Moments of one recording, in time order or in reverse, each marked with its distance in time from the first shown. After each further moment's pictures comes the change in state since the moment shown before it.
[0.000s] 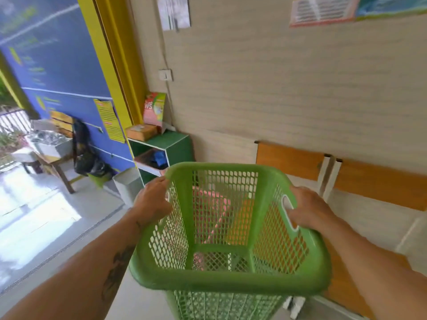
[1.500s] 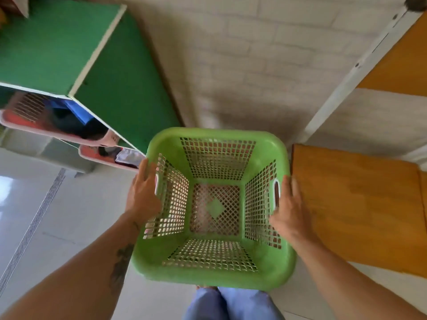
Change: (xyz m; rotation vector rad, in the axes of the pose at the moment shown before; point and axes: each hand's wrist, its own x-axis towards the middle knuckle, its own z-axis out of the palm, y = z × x) left_hand 0.399 -0.281 0.410 -0.124 -0.479 0.009; right_hand 0.390 -0.119 0.424 0.076 -0.165 0.547
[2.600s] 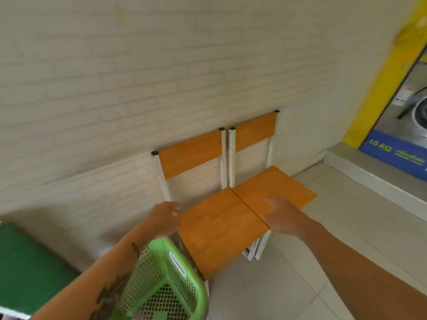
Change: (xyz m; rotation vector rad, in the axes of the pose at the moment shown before) left_hand -0.150 0.346 -0.177 0.059 -0.372 0.788; right_hand -0.308 0.111 -0.277 0.398 0.242 0.445
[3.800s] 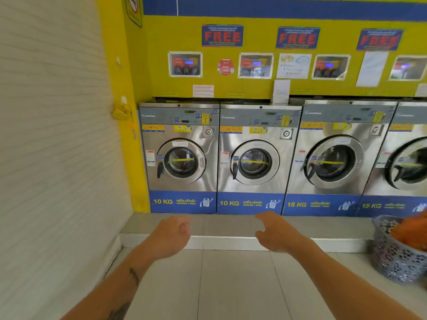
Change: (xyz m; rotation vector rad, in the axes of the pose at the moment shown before) left_hand 0.227 0.916 0.317 0.003 -0.335 0.994; right_hand -0.043 0.644 -0.500 0.030 0.659 0.705
